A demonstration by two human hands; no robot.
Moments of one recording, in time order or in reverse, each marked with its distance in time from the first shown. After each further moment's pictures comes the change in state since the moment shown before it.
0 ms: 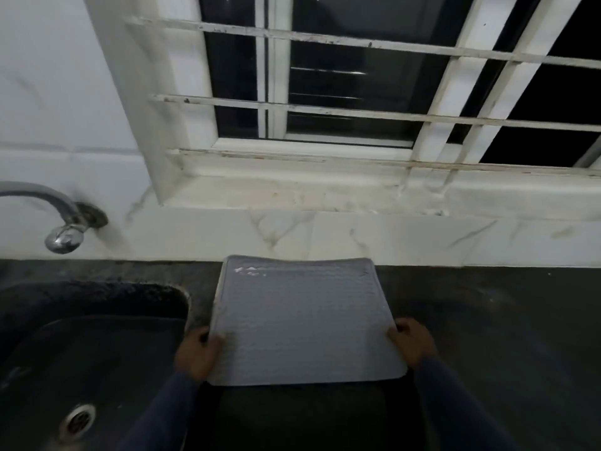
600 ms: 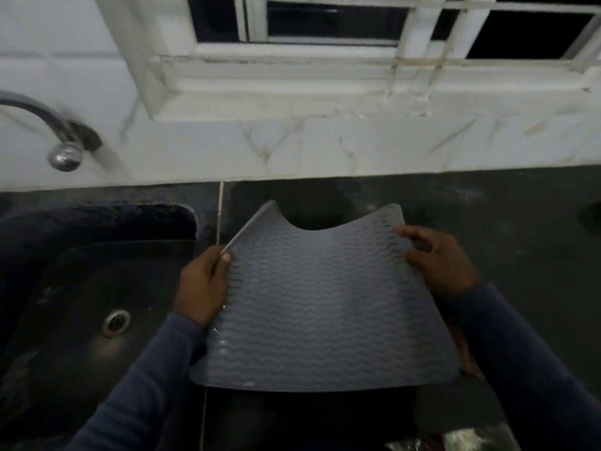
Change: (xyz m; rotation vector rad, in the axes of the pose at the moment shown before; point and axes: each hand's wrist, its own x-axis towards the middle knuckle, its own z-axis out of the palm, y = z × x) left_hand -0.141 0.009 -0.039 -0.142 0.082 0.553; right_hand -0.184 -0.008 -0.067 0.210 -0.042 -0.373
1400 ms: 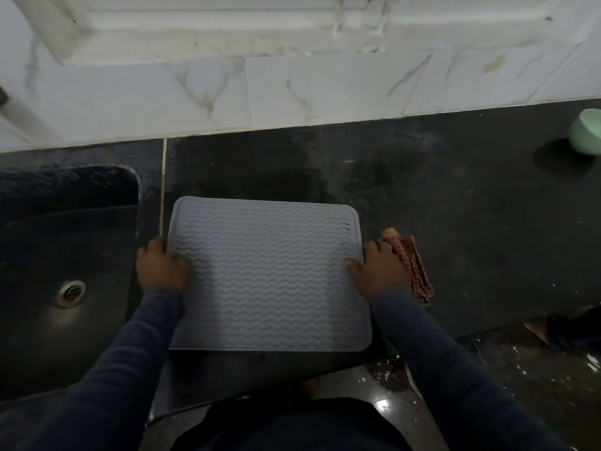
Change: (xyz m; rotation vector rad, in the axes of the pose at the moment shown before) left_hand -0.016 -0.058 0.059 0.450 0.084 -0.438; right_hand -0.050 0.108 0.047 -0.662 -0.002 0.258
